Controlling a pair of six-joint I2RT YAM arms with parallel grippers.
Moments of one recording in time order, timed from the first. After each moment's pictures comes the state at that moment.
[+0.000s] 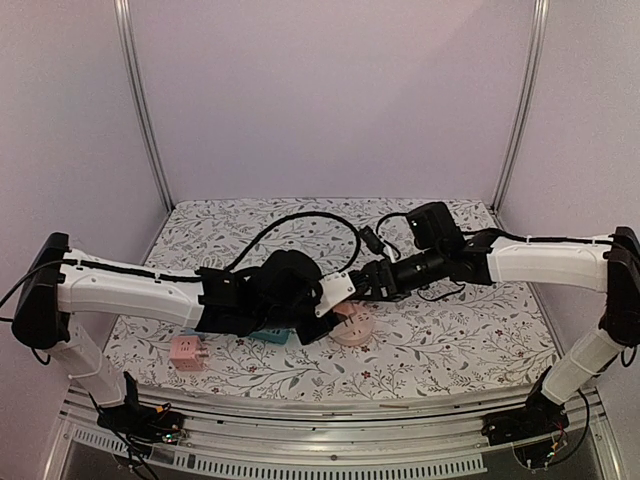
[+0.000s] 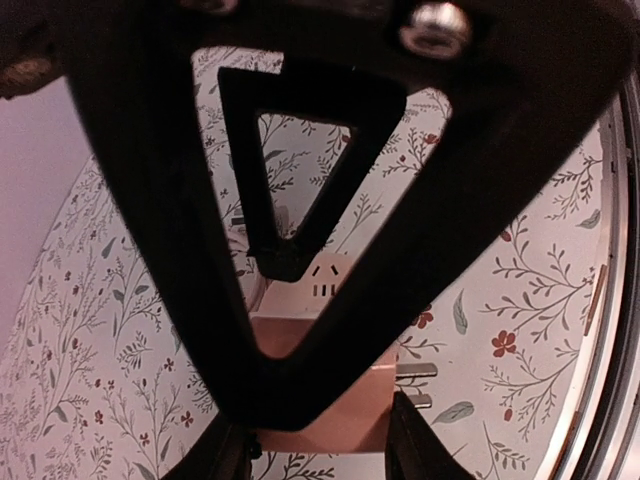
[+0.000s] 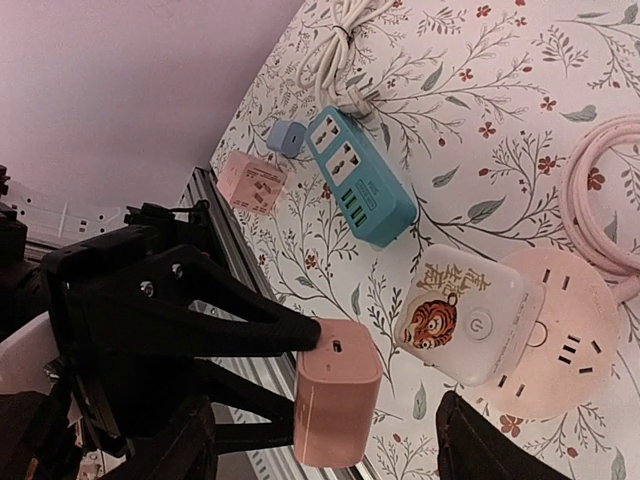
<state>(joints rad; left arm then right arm) -1.19 1.60 1.05 -0.12 -0.27 0.22 0.77 1.56 1.02 -0.16 -0.65 0.53</state>
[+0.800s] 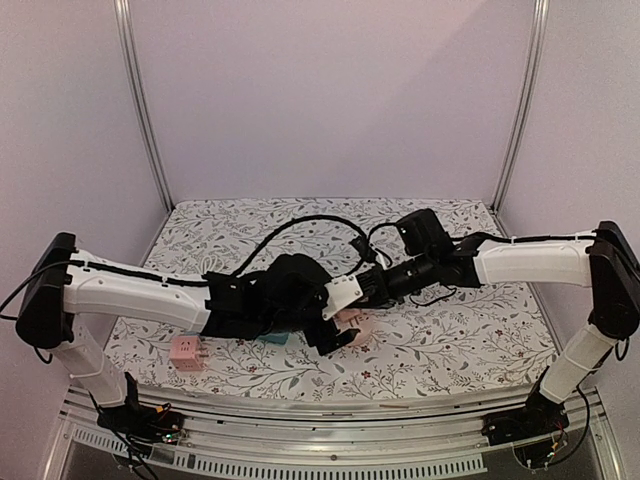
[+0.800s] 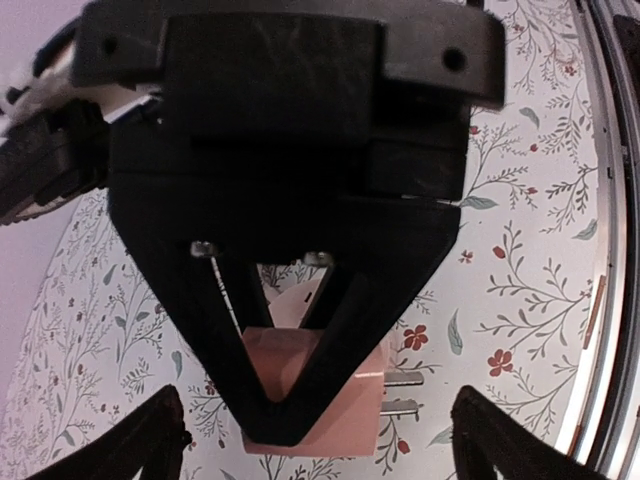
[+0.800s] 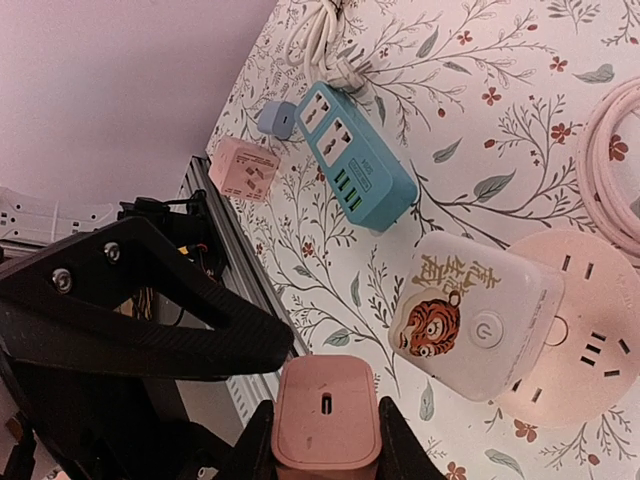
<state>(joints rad) -1.21 1.64 1.07 -0.07 -0.26 0.26 0.78 1.64 1.04 -0.13 -0.69 0.58</state>
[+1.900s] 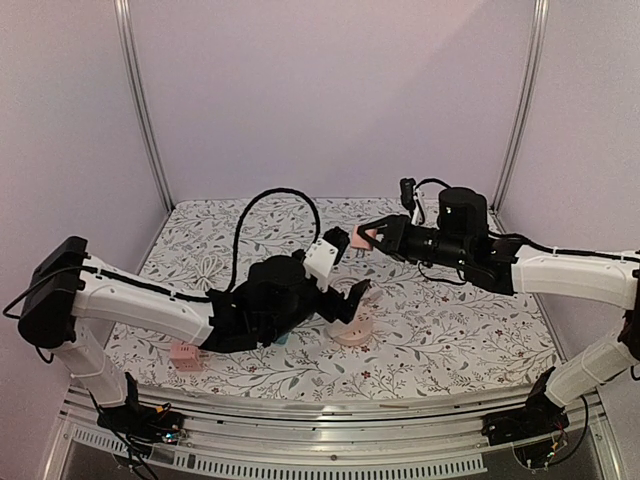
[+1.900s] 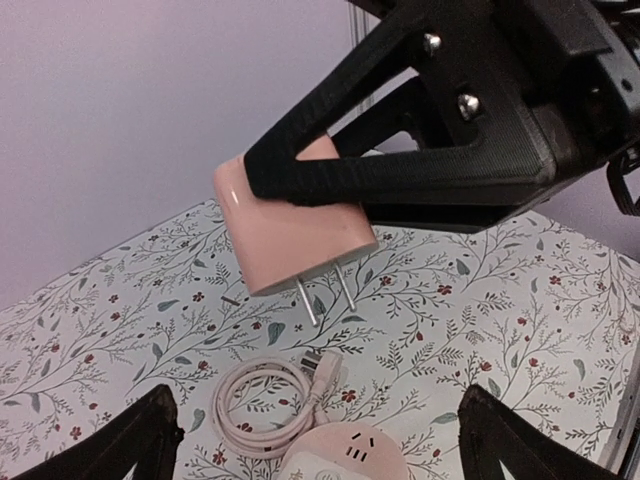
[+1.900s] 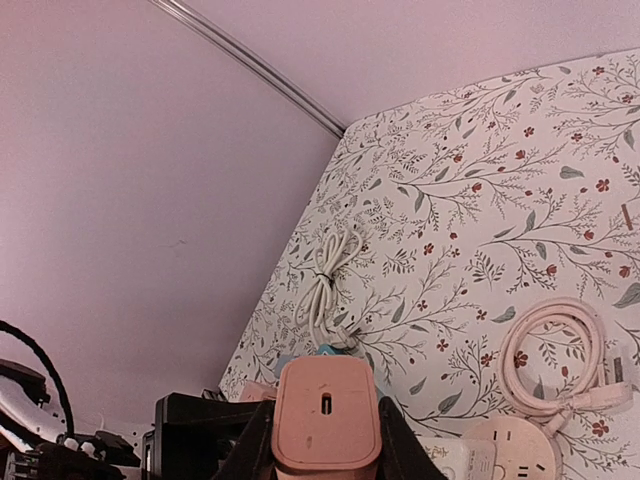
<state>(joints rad) -1.21 1.65 0.92 0.50 -0.53 -0.04 0.78 1.41 0.93 0.24 -0.19 0.83</state>
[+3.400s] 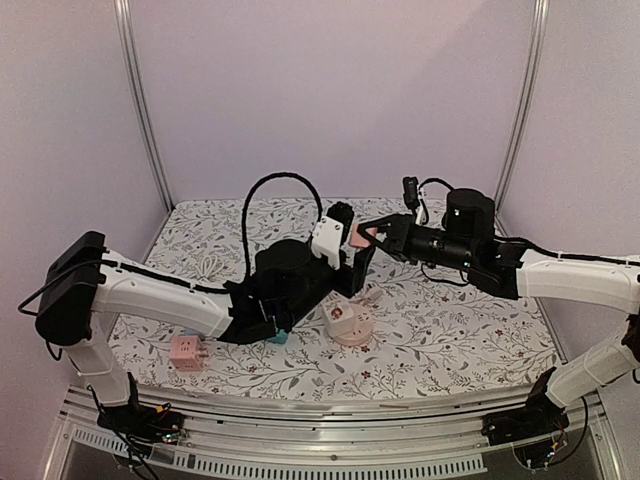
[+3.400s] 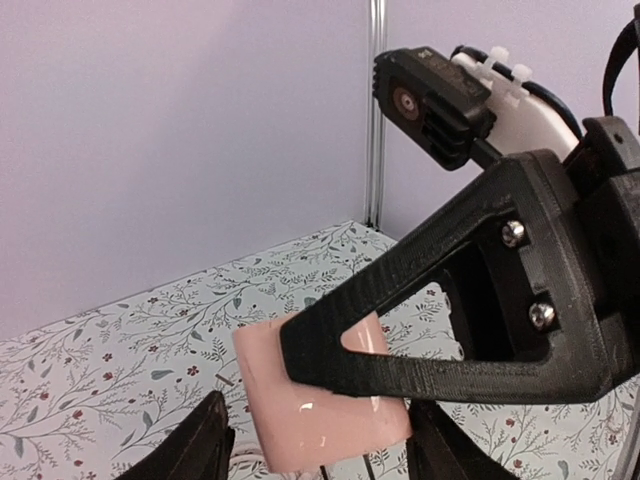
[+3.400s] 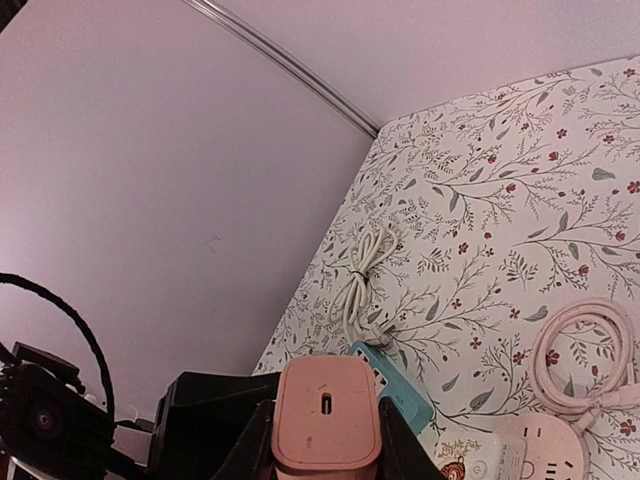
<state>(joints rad) -1.18 1.75 1.04 0.70 -0.55 -0.02 0.79 1.37 0.90 0.31 -0.24 0.87</state>
